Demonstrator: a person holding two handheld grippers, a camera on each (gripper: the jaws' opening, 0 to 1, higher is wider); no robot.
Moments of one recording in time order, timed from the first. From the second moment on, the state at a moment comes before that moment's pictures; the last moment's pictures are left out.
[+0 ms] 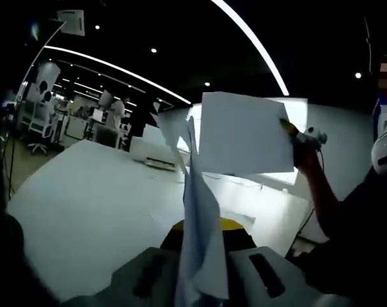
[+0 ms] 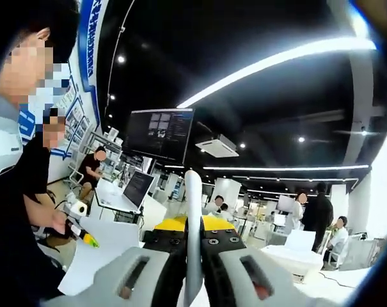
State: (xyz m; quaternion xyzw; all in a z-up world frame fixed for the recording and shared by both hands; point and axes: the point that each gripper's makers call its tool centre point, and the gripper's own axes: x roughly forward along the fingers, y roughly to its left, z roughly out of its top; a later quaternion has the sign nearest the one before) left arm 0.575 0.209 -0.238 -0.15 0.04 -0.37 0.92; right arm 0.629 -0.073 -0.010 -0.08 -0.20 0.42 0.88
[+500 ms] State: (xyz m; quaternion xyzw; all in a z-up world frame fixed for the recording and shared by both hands) left arm 0.571 0.207 -0.240 -0.16 0.04 -0.37 0.92; right arm 0.599 -0.062 0.008 -0.08 -0.22 0.43 0.87
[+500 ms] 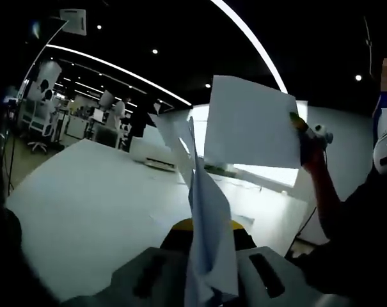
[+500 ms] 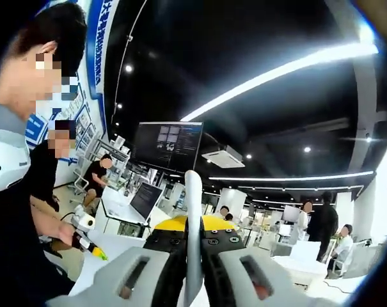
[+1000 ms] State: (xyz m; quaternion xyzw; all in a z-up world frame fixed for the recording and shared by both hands) left arm 0.572 0.216 -0.241 -0.18 0.03 -0.35 0.92; right arm 0.579 -0.043 0.021 -0.06 -0.23 0.47 0.85
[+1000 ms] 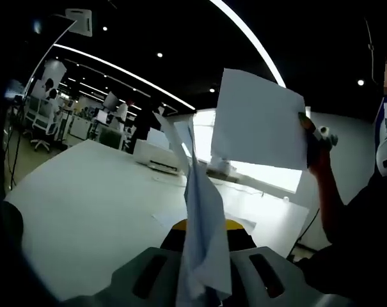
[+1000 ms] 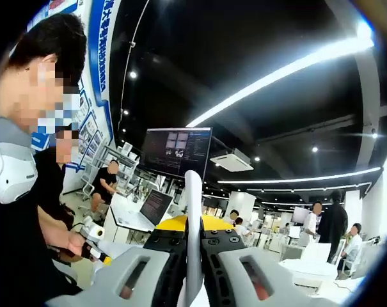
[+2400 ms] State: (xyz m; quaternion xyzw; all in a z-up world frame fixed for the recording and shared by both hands) left arm 0.573 0.217 -0.237 -0.20 0.02 -0.35 0.92; right arm 0.573 -0.008 -0.022 0.02 -0.18 0.51 0.84
